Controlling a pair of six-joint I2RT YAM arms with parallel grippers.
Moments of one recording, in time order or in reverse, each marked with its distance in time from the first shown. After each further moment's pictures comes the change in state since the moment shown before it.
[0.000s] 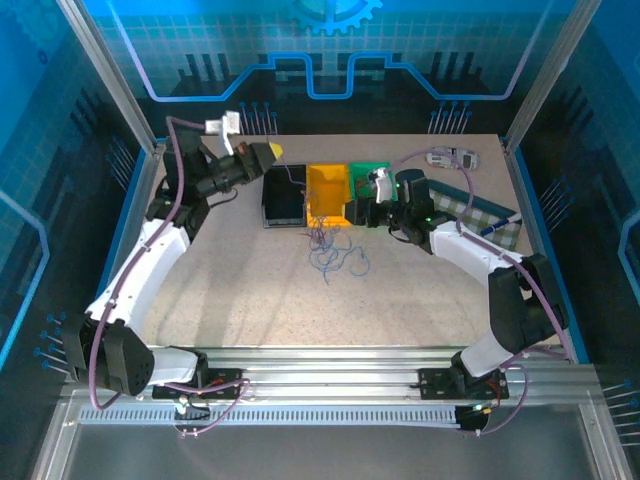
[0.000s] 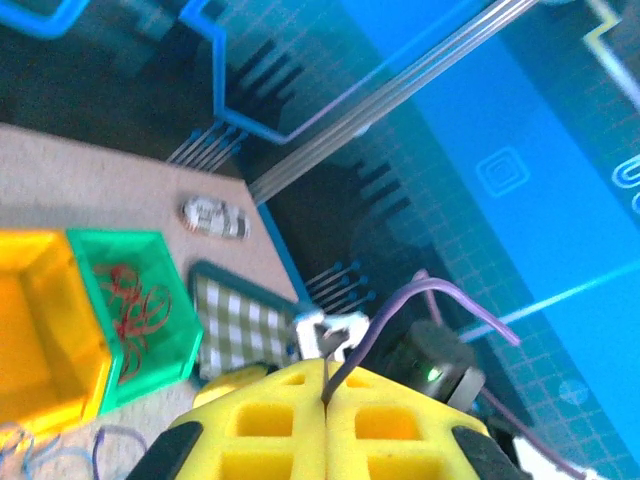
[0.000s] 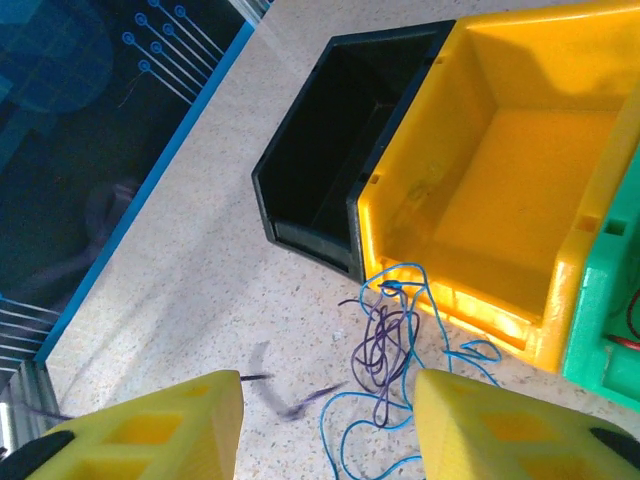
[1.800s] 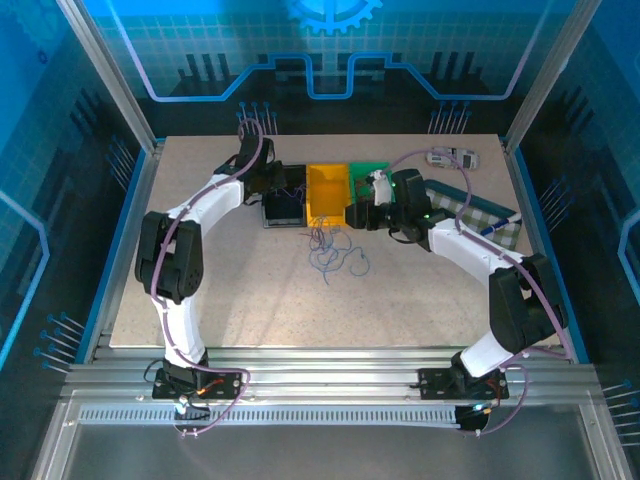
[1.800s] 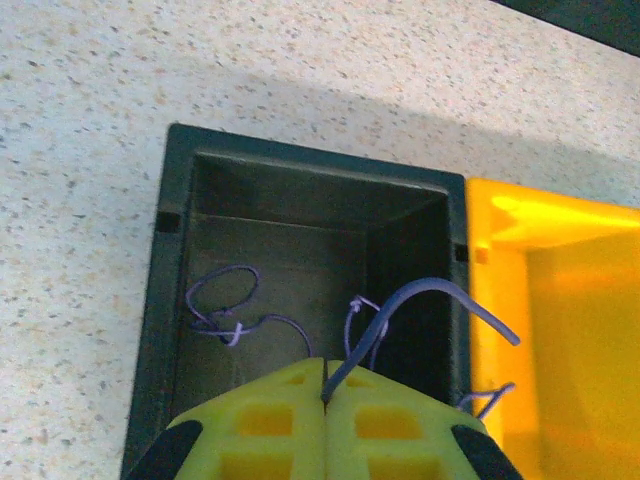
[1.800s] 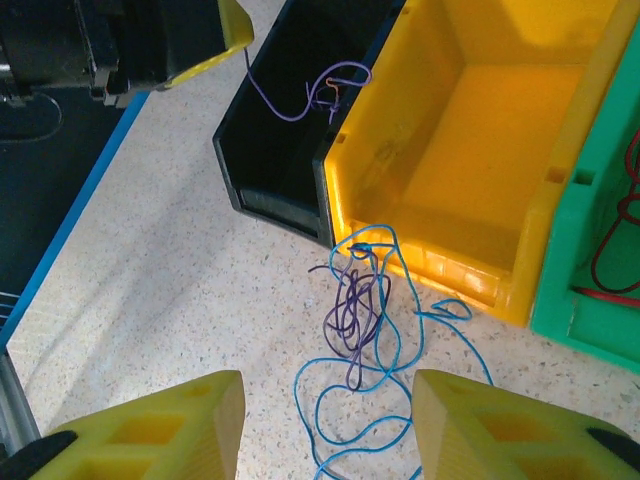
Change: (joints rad) left arm -0.077 0.634 0.285 -0.370 -0.694 0.327; right arm 0.018 0.002 0.040 -0.144 0.054 -0.043
